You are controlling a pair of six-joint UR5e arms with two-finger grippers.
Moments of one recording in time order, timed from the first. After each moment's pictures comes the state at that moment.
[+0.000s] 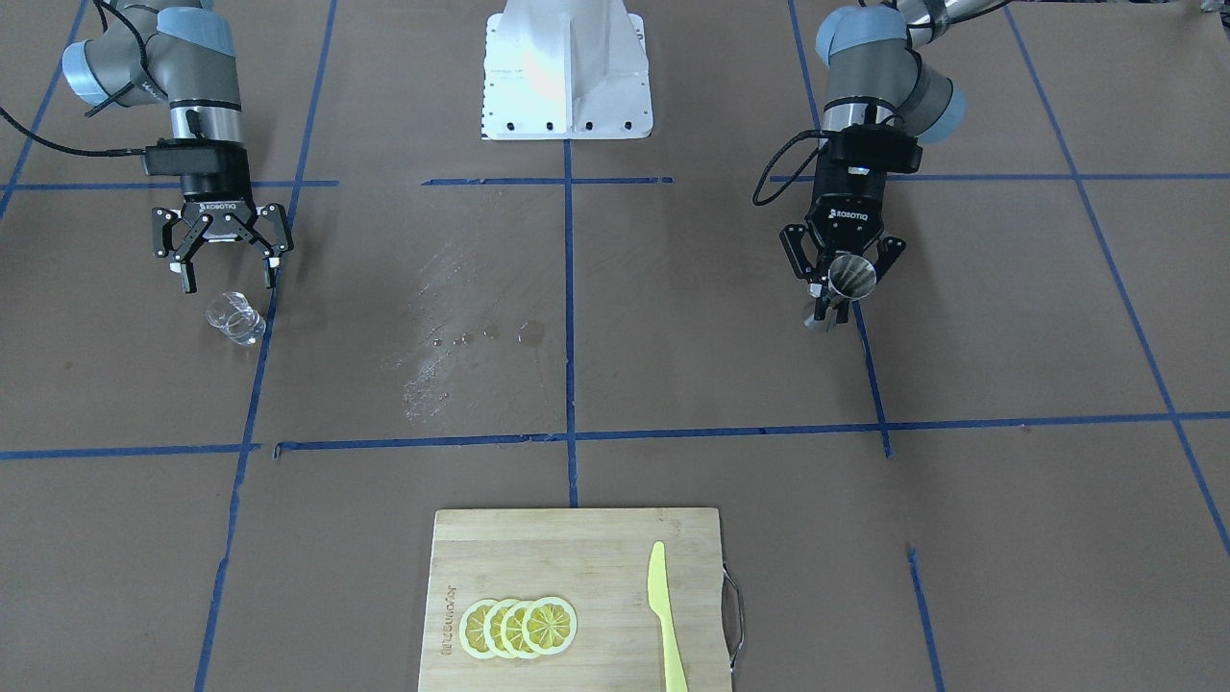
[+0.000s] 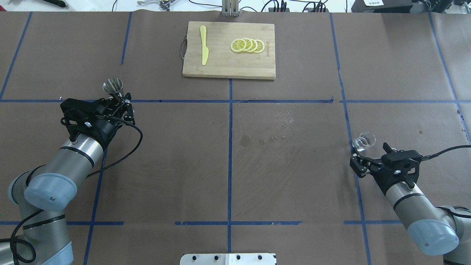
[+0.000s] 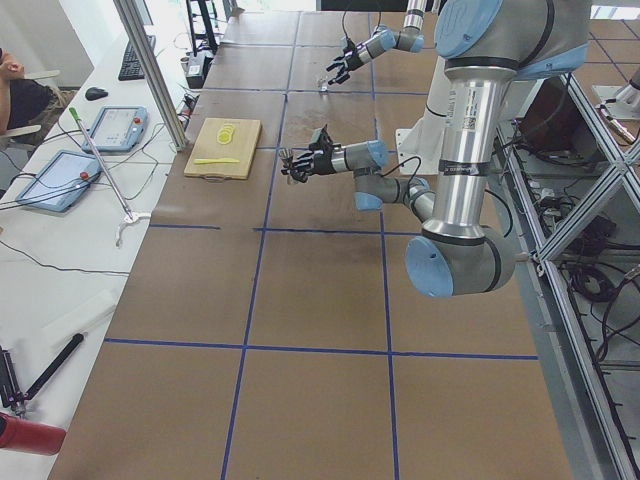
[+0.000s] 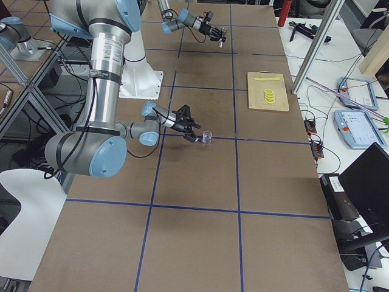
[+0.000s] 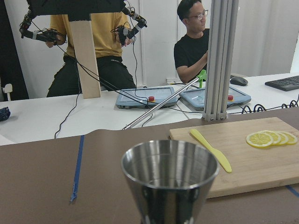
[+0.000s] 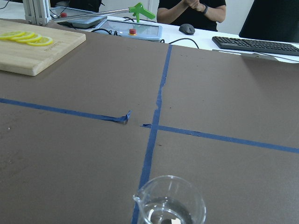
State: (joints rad) left arm -0.39 -1.70 -1.78 -2.58 -0.81 -0.89; right arm 0.18 -1.78 1.81 -0.65 0.72 1.20
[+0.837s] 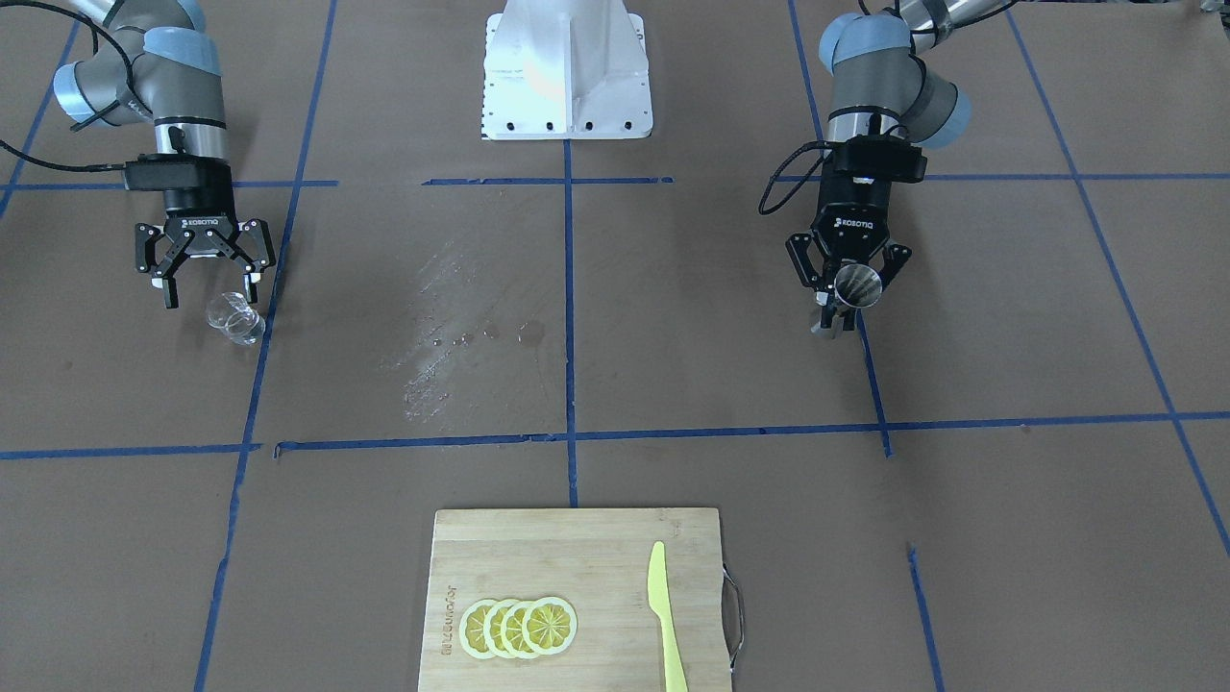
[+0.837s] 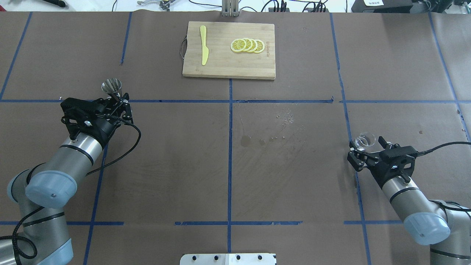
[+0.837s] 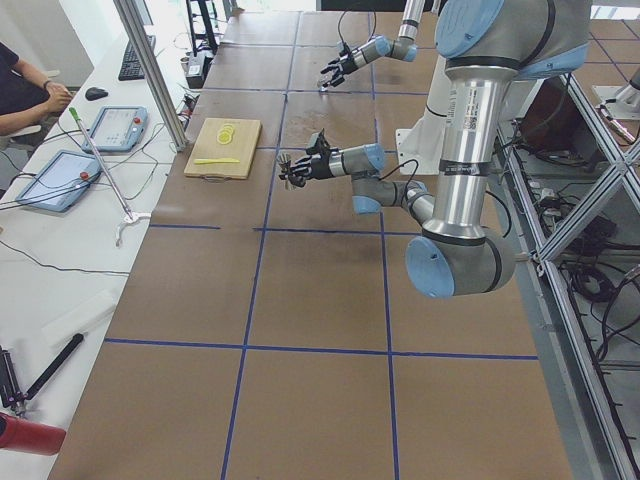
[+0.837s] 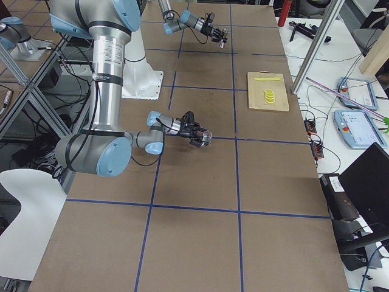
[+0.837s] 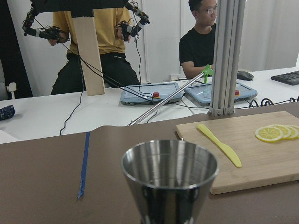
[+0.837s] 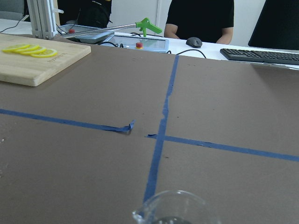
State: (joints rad) left arm -0.40 -1.70 -1.76 -2.58 -0.82 -0.89; right arm 0.22 -1.68 1.63 -0.43 0.71 1.09
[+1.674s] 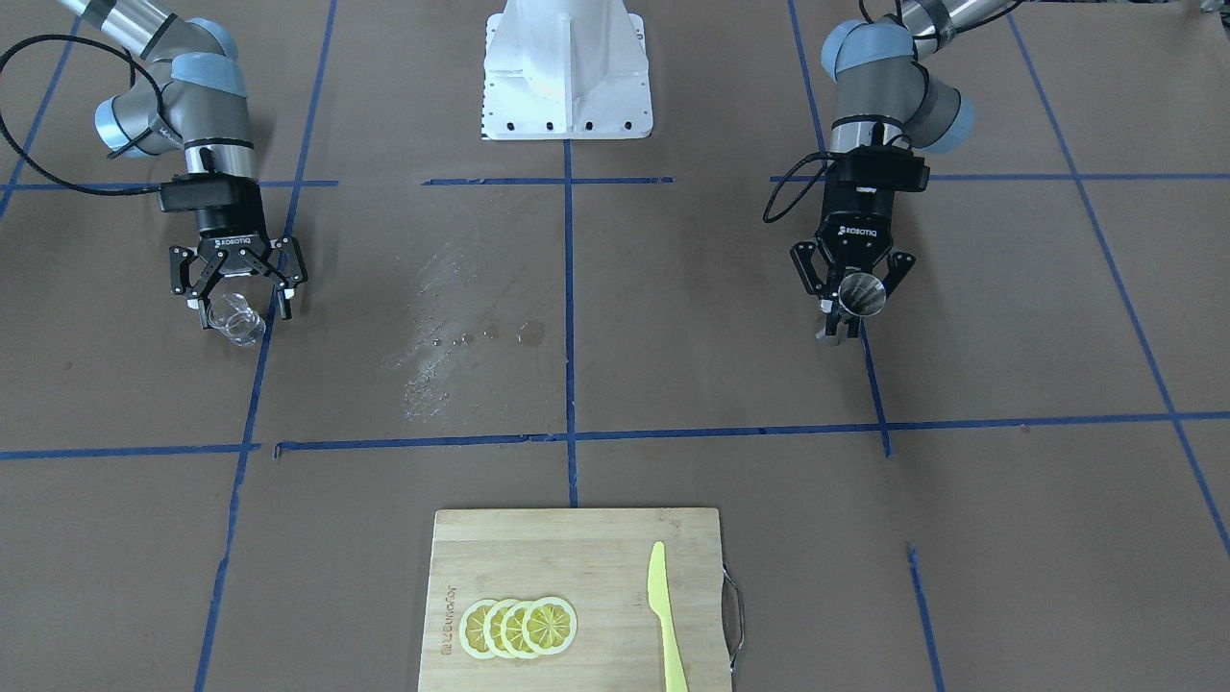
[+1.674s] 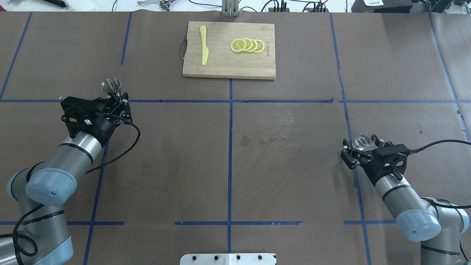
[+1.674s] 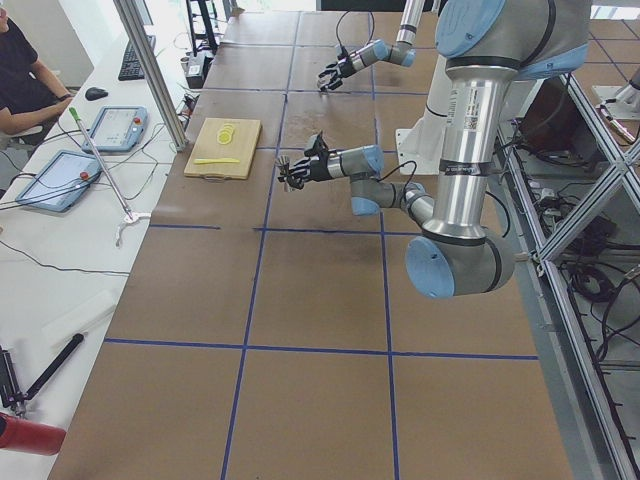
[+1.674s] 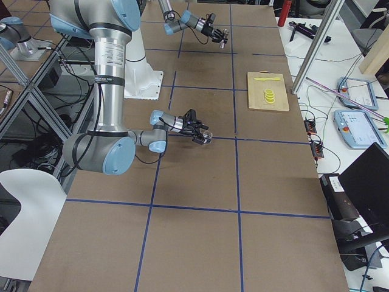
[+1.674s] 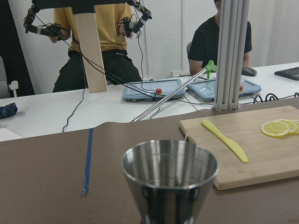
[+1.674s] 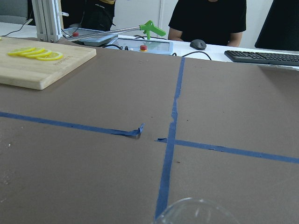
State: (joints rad) left arm -0.41 -1.71 -1.75 -2.58 -0.83 -0.89; right arm 0.23 -1.66 1.61 -0.42 0.71 1.08
